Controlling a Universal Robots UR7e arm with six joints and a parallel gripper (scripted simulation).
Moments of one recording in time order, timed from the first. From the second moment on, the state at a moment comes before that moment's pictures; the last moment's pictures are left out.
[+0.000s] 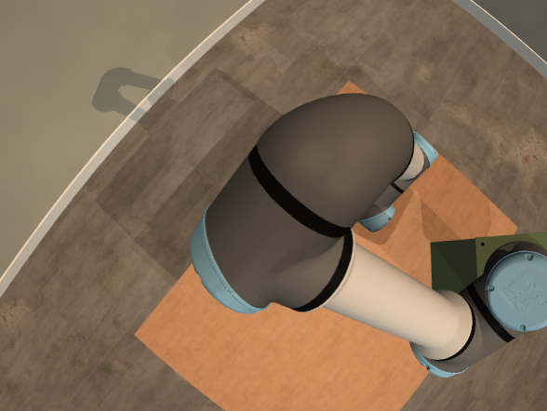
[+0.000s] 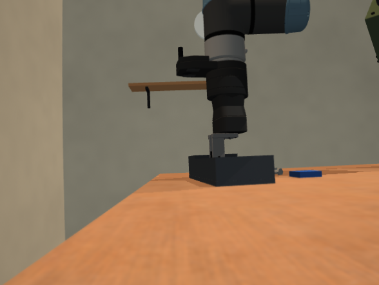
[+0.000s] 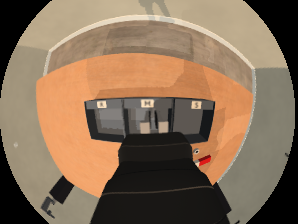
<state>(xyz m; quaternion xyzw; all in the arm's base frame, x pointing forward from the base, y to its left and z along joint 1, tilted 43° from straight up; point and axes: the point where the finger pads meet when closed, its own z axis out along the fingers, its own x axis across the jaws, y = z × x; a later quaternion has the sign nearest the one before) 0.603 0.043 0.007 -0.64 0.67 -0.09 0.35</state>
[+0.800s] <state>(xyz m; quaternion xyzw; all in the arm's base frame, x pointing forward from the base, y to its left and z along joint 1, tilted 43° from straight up) 0.601 0.042 0.009 -0.64 0.67 -0.09 0.35</state>
